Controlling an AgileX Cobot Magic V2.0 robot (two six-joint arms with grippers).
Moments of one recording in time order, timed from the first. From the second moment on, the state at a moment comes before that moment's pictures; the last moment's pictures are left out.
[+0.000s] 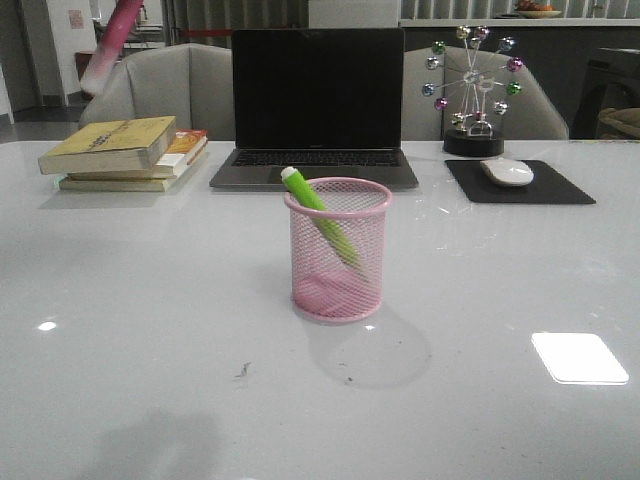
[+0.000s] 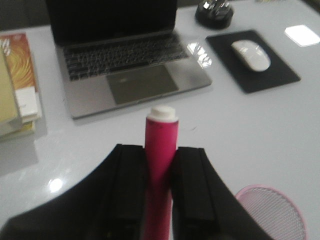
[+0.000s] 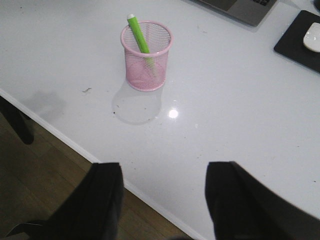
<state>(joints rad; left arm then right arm) -0.36 1.46 -1.21 -0.49 0.33 0.47 0.55 0.44 -0.76 -0.04 0.95 0.01</state>
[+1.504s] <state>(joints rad) -0.93 1.87 -1.03 -0.61 -0.73 0.42 0.55 0.44 -0.76 -0.04 0.95 0.01</state>
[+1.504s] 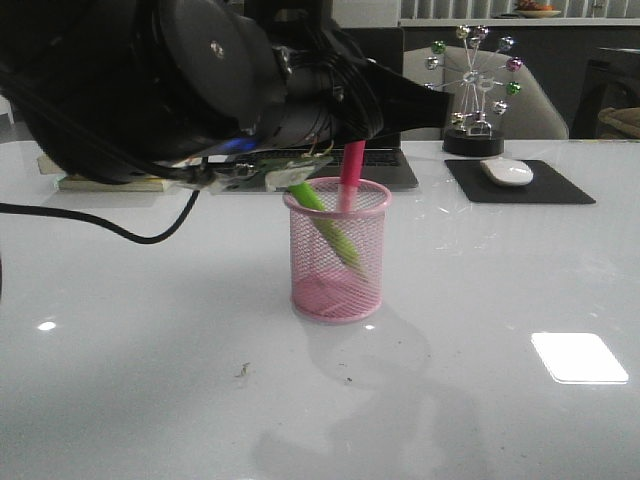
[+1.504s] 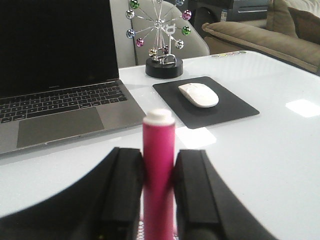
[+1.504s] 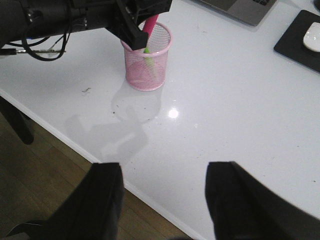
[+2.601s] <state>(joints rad) -0.73 1.28 -1.03 0.05 0.69 0.20 0.55 0.44 -0.76 -0.04 0.95 0.01</state>
